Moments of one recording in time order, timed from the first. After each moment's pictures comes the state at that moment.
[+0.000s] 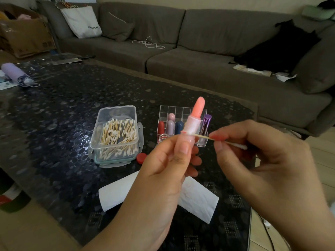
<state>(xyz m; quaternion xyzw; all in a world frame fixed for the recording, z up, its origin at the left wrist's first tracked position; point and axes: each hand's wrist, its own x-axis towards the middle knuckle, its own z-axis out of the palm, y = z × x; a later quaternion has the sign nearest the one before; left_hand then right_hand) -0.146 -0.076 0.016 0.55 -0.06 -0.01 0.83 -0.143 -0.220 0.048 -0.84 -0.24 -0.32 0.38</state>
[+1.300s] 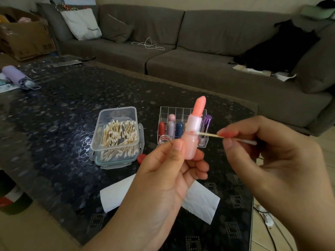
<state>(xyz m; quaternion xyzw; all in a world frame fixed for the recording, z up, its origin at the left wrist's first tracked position) -0.146 -0.081 0.028 0.38 0.02 -0.04 0.92 -0.142 -0.225 0.049 -0.82 -0.25 -0.30 0.42</state>
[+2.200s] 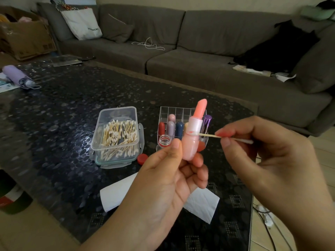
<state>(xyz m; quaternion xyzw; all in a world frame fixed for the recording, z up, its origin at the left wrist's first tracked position) -0.146 -0.079 0.029 0.39 0.01 -0.11 0.91 -0.139 -0.225 0.049 -0.82 -0.25 -0.29 0.42</state>
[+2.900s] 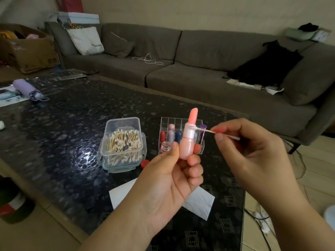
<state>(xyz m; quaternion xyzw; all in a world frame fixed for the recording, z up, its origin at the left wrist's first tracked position) -0.154 -0.069 0.041 0.32 0.00 -0.20 0.93 -0.148 -0.220 0.061 -0.82 -0.22 -0.29 0.44</state>
